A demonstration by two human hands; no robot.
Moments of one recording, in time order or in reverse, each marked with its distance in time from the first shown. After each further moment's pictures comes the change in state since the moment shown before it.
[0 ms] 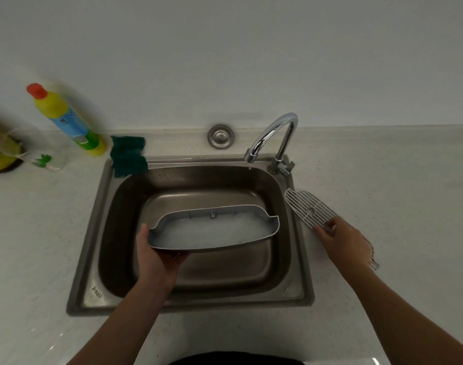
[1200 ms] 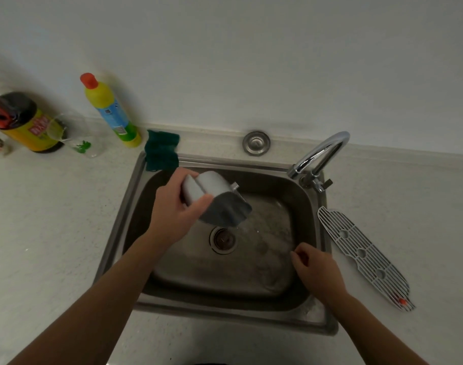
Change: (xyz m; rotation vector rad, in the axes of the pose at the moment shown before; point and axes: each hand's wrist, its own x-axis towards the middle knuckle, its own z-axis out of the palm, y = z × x) left_hand -0.002 0.100 0.060 1.089 -0.481 1.180; right_hand -0.040 -0.097 0.029 0.148 -0.406 -0.302
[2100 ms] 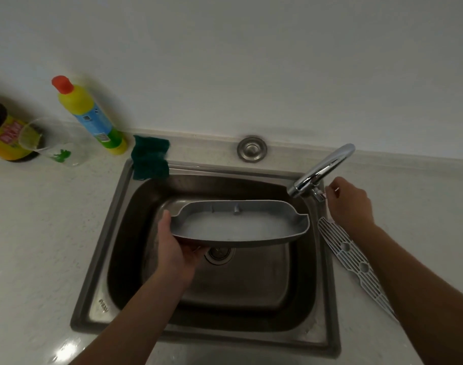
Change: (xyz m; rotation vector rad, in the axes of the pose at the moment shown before) left_hand -0.030 -0.048 0.064 -1.073 0.495 -1.238; right_hand 0.146 -0.003 -0.104 -0.128 0.383 0.107
